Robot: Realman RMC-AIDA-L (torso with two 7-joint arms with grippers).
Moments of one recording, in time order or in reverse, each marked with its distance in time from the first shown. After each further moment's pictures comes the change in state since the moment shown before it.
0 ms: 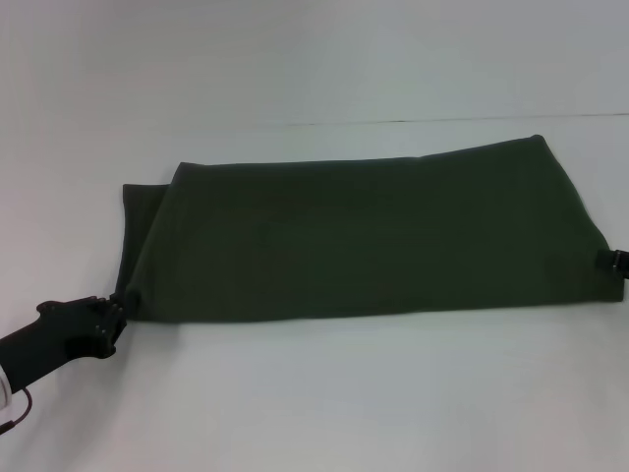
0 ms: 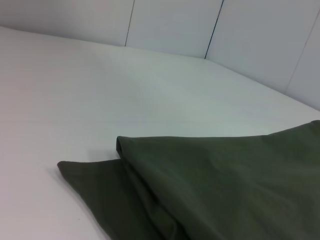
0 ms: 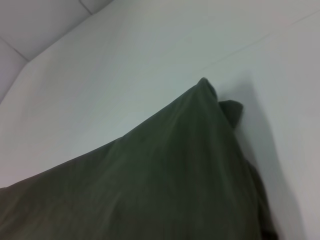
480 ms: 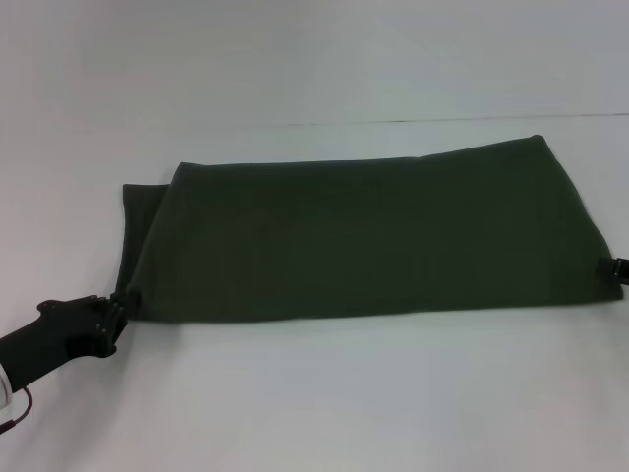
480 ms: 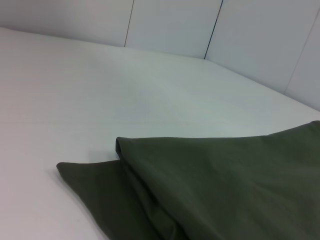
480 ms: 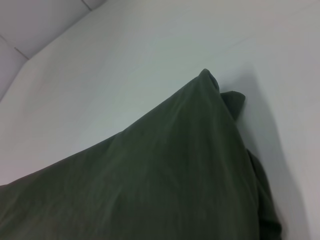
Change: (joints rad) left arm -0.002 0.000 0.000 0.000 0.000 0.000 0.000; right arm -0.005 0.010 -0.001 0.003 -0.002 0.006 0.003
